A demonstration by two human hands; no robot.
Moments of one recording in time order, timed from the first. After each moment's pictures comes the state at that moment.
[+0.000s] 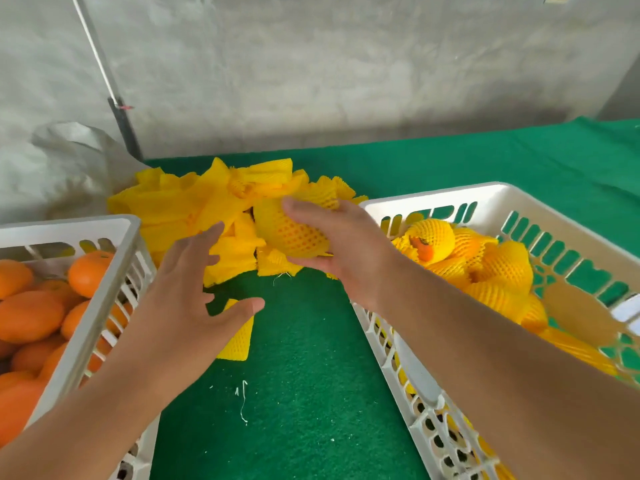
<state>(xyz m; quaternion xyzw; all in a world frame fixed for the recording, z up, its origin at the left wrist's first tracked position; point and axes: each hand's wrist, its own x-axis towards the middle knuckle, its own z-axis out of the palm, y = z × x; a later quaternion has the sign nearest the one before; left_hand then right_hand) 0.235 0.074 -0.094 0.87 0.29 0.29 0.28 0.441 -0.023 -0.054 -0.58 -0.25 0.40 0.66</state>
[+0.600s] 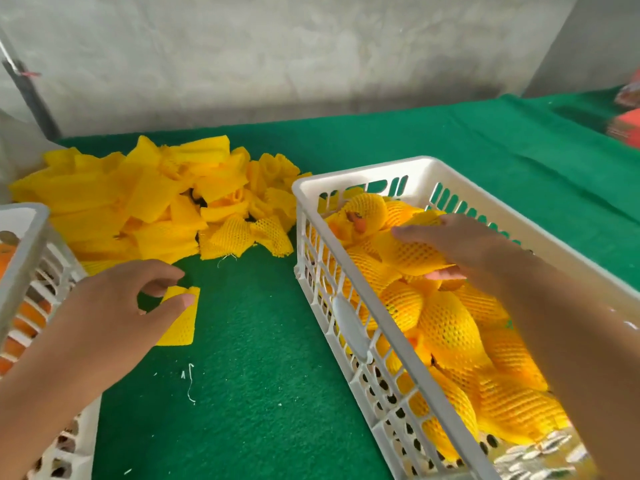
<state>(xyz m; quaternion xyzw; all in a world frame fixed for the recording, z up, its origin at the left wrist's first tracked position) 0.232 0.087 -0.107 0.91 0.30 0.18 0.22 0.560 -0.203 -0.060 -0.86 -0.10 0.25 0.44</state>
